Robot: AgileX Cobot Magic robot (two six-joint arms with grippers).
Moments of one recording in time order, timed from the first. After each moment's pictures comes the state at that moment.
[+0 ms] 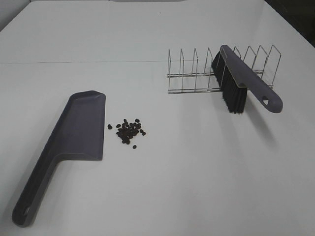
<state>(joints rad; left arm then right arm) -0.28 1.19 -0.83 -0.03 1.15 -0.15 0.09 -0.01 -0.46 -0.05 1.12 0.06</state>
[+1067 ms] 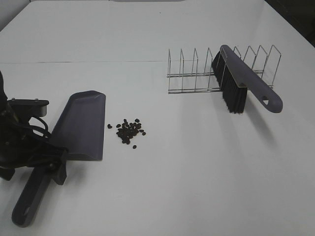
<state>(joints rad) -0.34 1.83 -0.83 -0.12 0.62 -0.12 0.09 -0.01 -0.46 -0.05 1.12 0.06</state>
